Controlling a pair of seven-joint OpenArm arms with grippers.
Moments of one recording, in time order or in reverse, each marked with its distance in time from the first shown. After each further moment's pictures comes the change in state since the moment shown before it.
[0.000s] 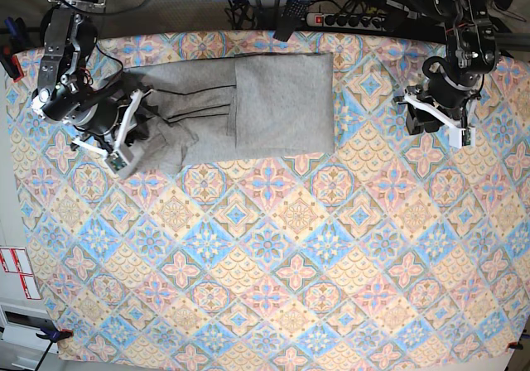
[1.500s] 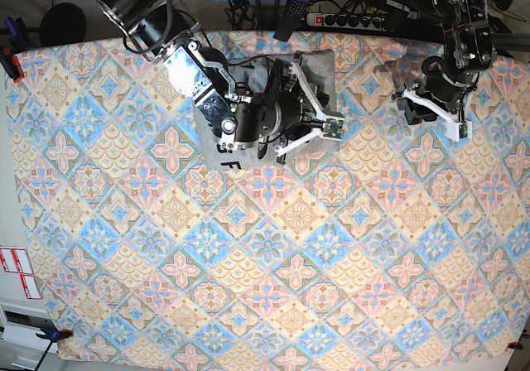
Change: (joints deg) left arm -0.6 0.1 0.2 -5.9 0.0 0.0 -0.2; right arm 19.8 -11.5 -54.1 -12.6 -4.4 -0.1 -0.3
